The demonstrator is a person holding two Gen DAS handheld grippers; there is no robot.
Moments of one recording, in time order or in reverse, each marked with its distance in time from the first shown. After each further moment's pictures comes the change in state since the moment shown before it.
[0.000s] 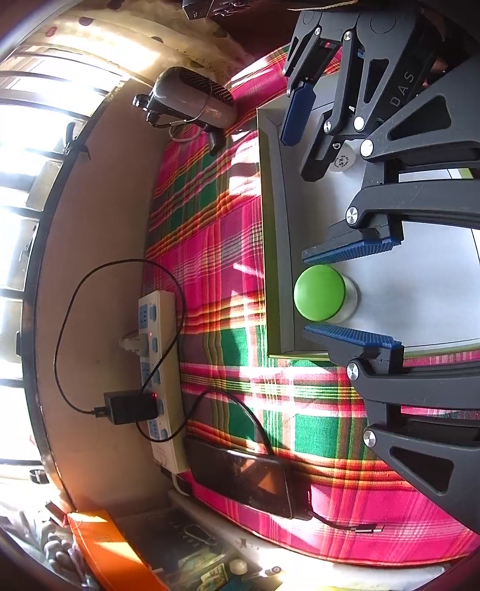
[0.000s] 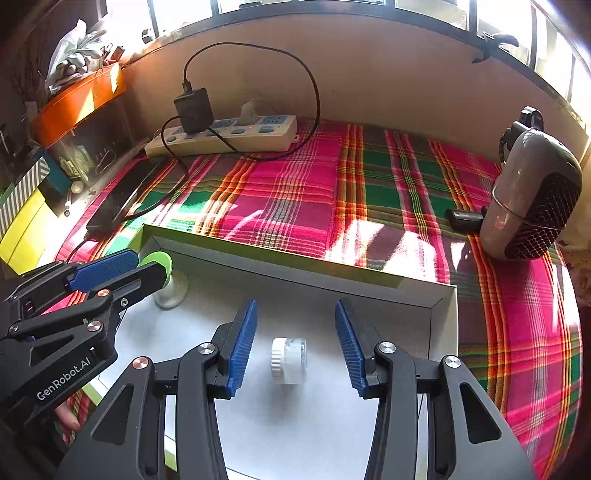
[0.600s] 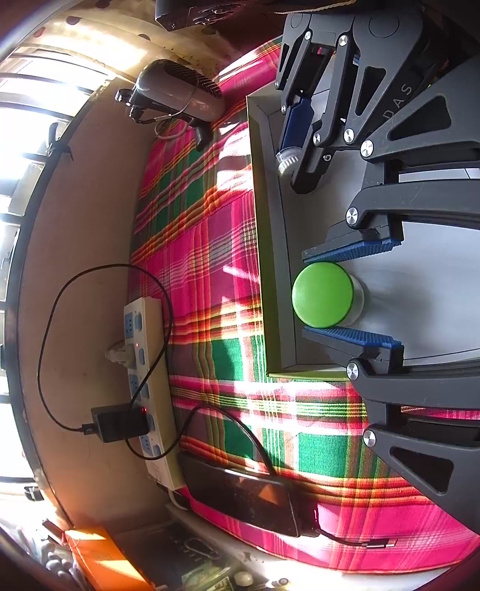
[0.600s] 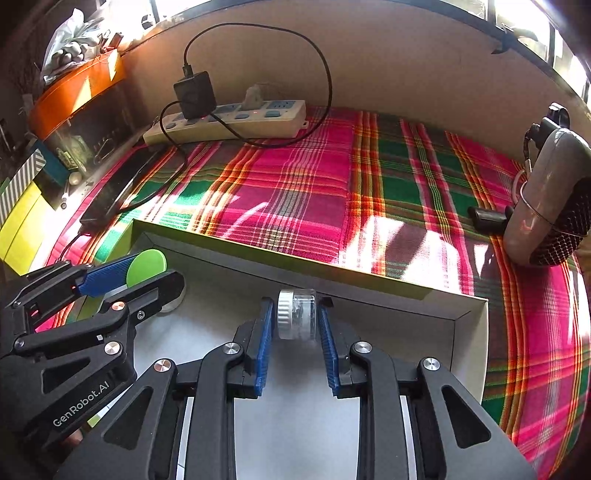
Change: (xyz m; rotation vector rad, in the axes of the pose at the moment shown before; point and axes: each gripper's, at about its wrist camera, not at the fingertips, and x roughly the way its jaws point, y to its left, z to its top) left arm 0.025 -0.005 0.003 0.033 0.041 -0.003; right arm 0.026 0.001 0.007 -0.018 0.047 0.027
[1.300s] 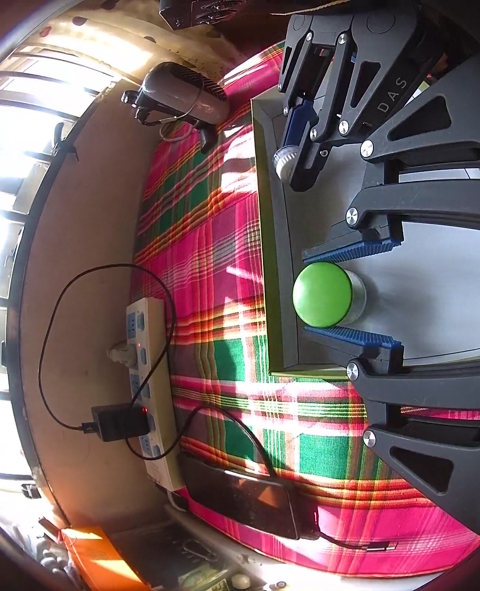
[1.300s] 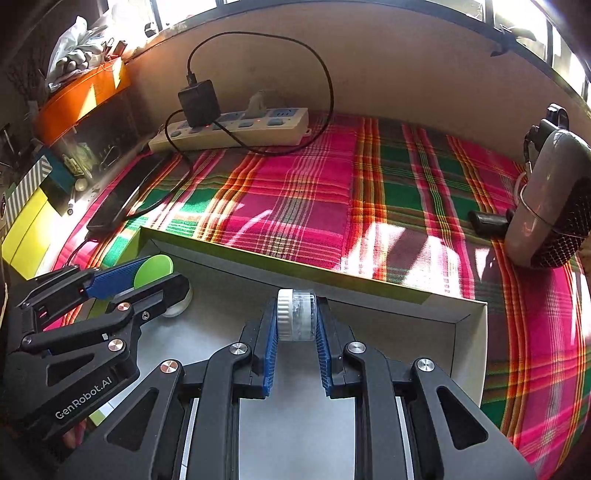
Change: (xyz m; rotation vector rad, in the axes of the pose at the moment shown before) left arm 0.000 0.002 0.000 -0.013 -0.004 -0.013; right arm -0.004 0.000 0.001 0.005 -0.023 0.020
